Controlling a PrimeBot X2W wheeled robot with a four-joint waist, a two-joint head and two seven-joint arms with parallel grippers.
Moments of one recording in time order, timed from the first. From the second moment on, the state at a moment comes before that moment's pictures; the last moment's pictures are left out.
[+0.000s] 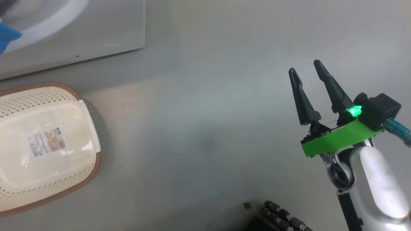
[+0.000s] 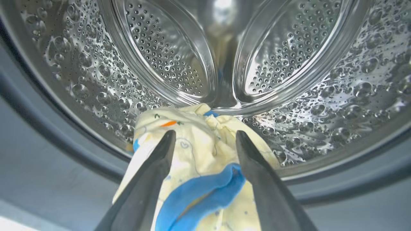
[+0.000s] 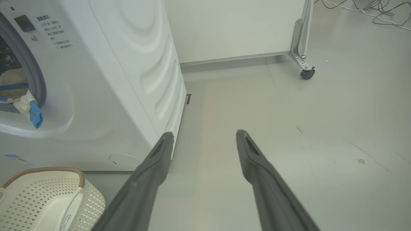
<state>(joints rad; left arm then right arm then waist) -1.10 0.57 -0.12 0.70 -0.47 0.09 -0.08 -0.33 -0.05 0.13 0.13 0.27 0.13 -0.24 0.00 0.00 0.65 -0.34</state>
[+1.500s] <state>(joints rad) 0.04 0.34 -0.24 0.02 -0.48 0.25 -0.18 0.02 -0.13 0.04 -0.04 0.17 0.13 0.03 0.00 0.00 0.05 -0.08</state>
